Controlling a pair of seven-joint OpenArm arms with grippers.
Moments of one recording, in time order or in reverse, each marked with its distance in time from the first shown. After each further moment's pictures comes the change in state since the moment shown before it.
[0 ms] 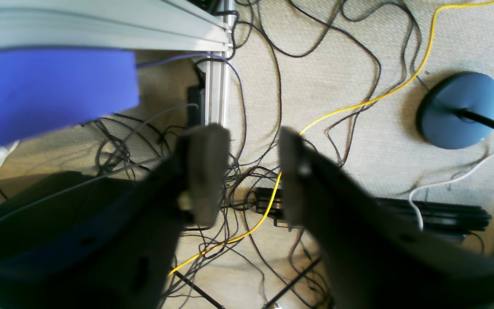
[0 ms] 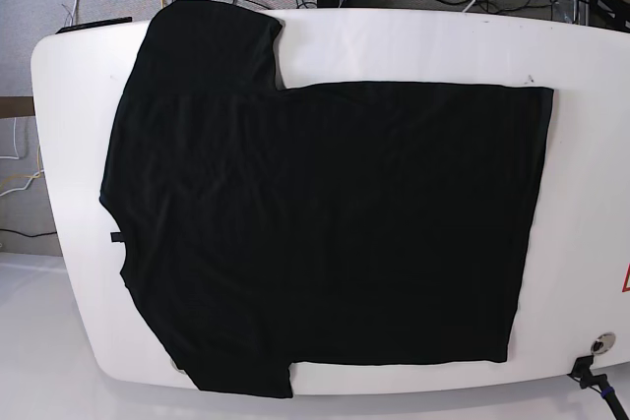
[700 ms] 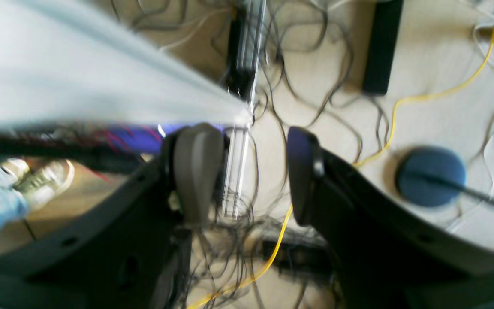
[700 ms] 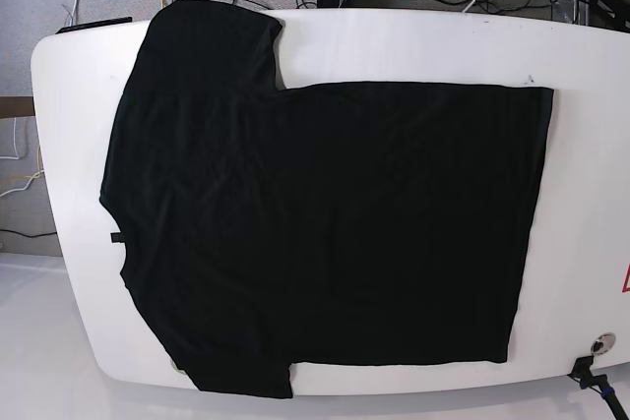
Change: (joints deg) left arm 29.0 -6.1 -0.3 51.5 0.0 -0.1 0.5; right arm -28.6 -0.1 0.3 51.7 0.0 0.2 -5.0
